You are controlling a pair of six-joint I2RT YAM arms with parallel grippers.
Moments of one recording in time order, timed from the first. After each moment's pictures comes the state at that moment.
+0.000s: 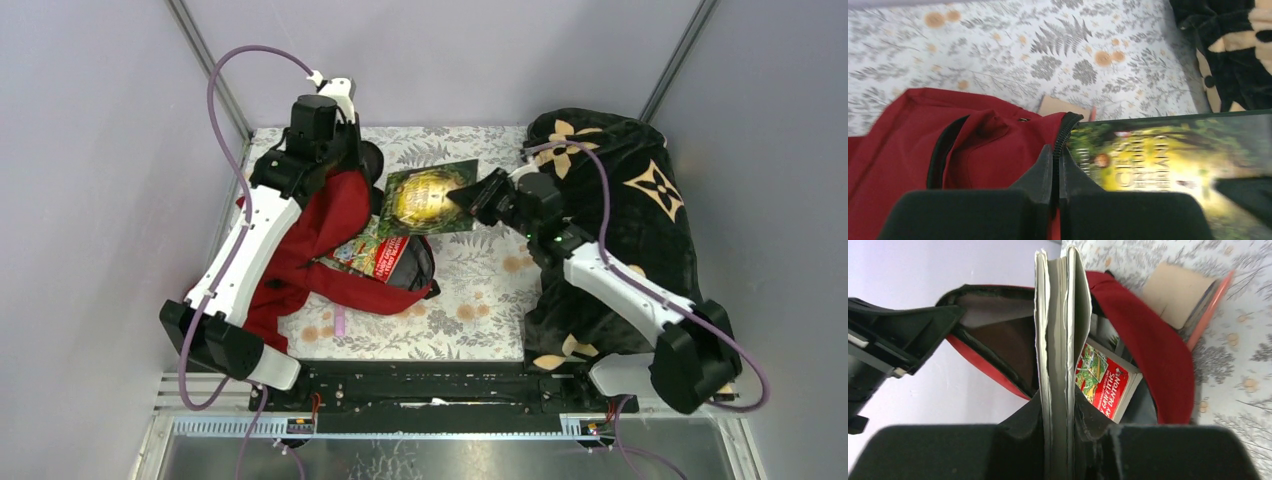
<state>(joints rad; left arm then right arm) -0.33 1.46 1.62 -0.63 -0.08 -0.19 0.54 1.26 0.92 0.12 -0.15 1.07</state>
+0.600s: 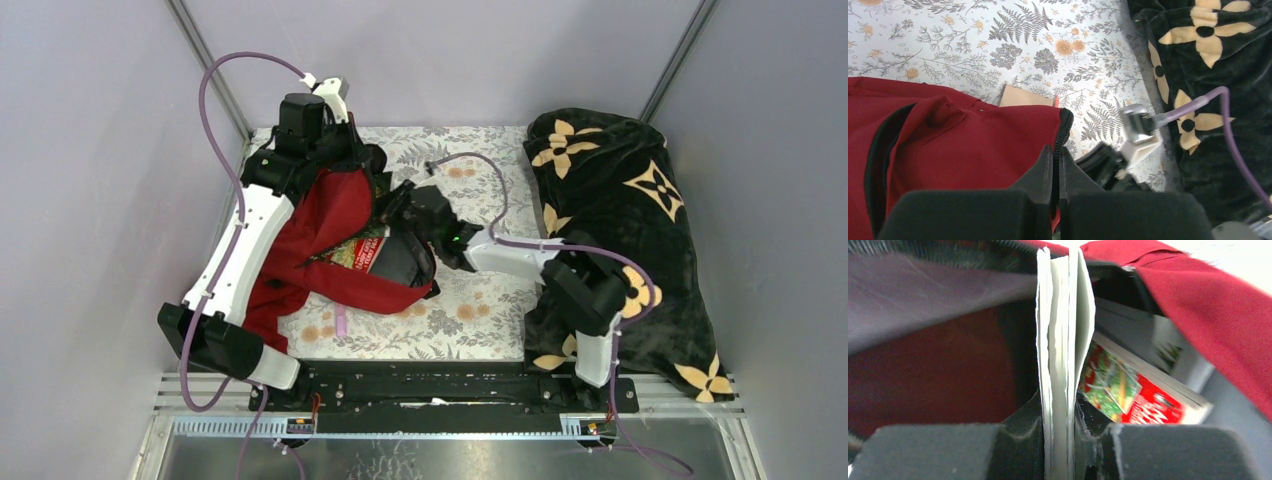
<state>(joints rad) -0.27 1.46 1.62 -0.66 0.19 -0.30 0.86 1.86 1.19 0.43 0.12 1.17</state>
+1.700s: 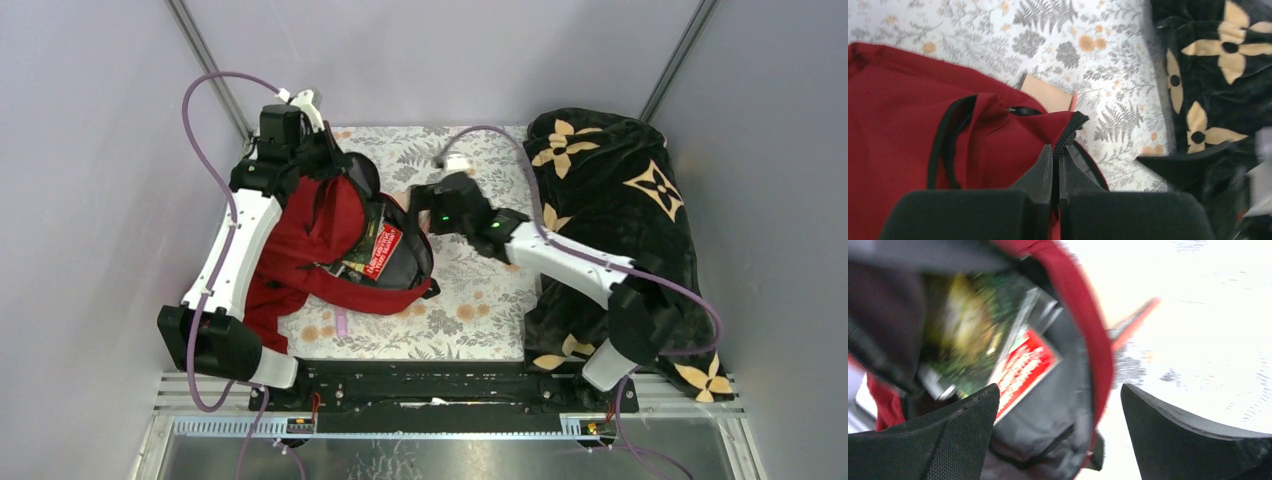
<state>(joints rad) -0.14 1.44 1.52 -0.60 0.26 -0.35 0.86 1.67 1.30 -0.19 0.17 0.47</state>
